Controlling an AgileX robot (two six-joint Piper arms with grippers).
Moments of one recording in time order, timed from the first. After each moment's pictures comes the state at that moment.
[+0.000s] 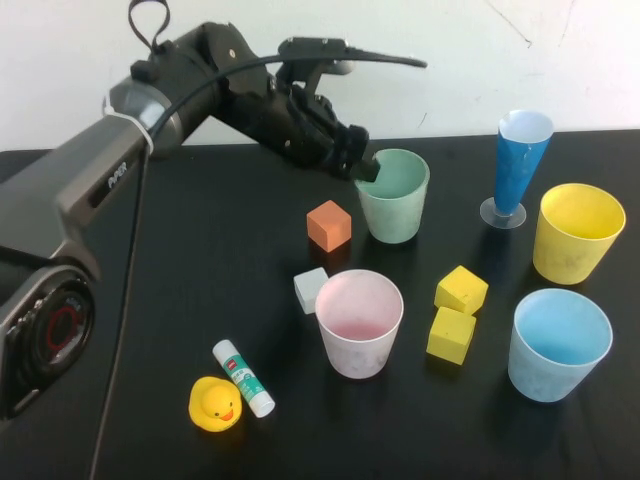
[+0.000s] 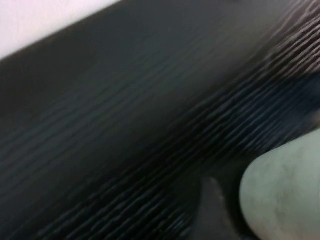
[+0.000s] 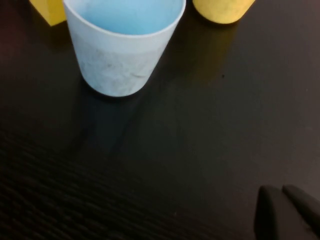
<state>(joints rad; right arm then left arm) 0.06 0.53 -0.38 0.18 0.64 -0.52 -0.36 2.25 -2.11 -0.57 0.91 0.41</state>
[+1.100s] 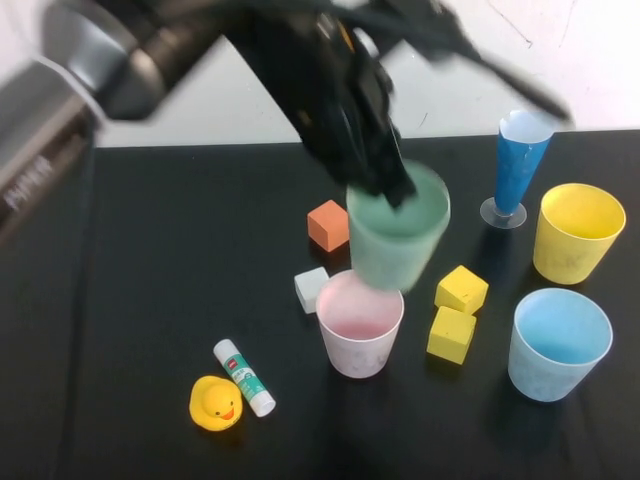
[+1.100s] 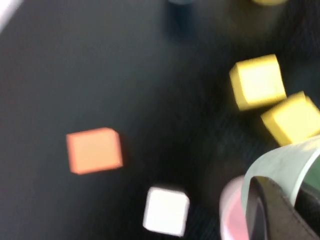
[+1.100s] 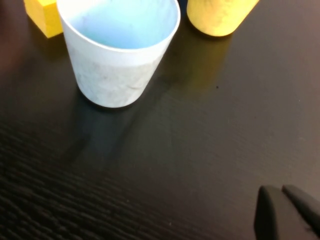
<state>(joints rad) 0.06 0.53 -0.38 0.19 0.61 -0.53 -0.61 1.87 -2.04 -0.15 1.28 0.42</state>
